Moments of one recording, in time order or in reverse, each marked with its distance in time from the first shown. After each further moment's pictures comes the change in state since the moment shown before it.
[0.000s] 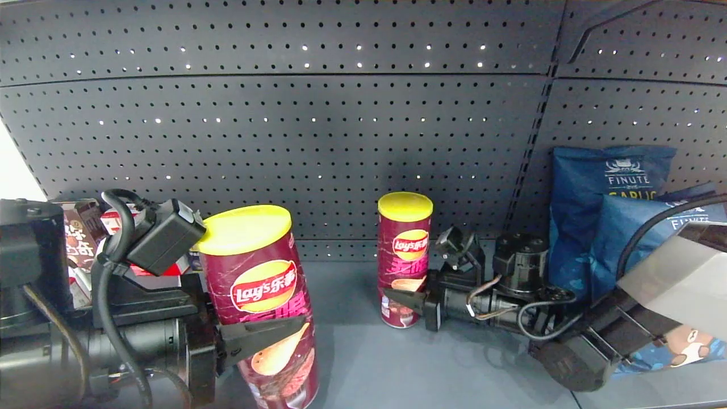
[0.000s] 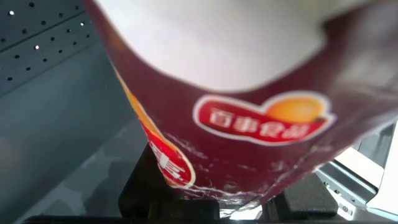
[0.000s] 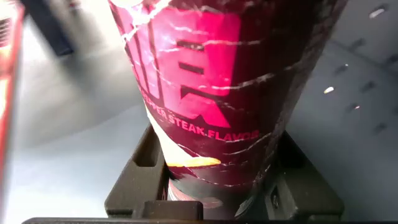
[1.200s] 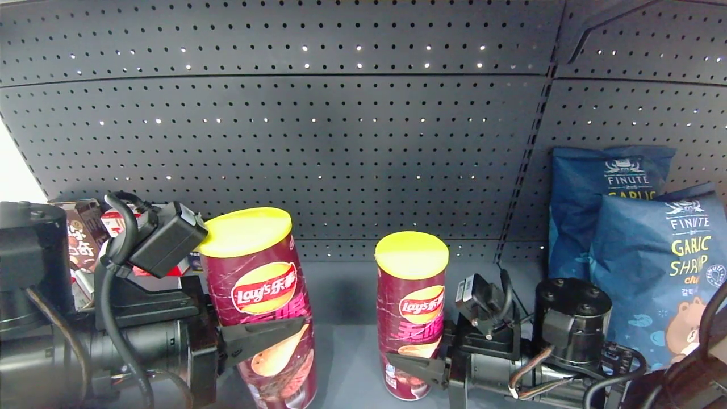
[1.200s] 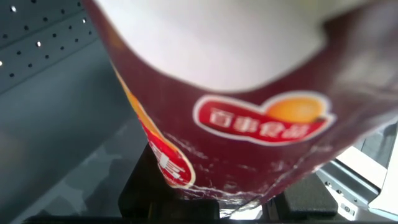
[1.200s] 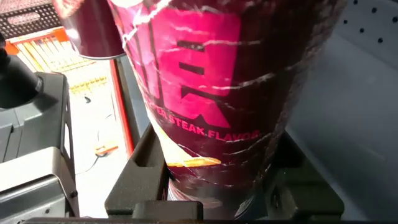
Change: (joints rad) left arm -0.002 0.001 0.007 0.000 0.012 0.000; right arm 0.146 -0.171 0.315 -0.105 -0.047 0.010
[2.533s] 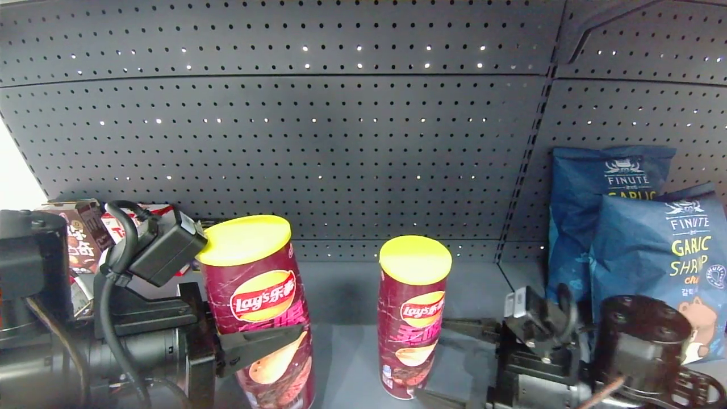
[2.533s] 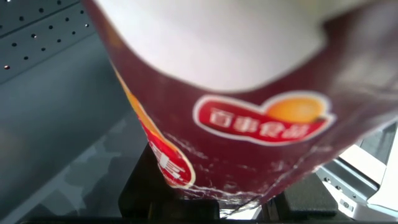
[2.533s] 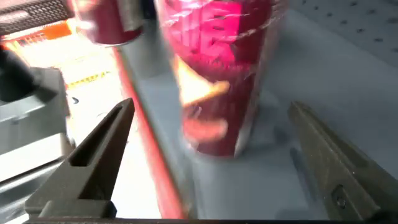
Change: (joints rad) left arm 0.000 -0.007 0.019 0.000 0.001 0.000; right arm -0.016 -0.189 0.196 -0.003 -0.072 -0.003
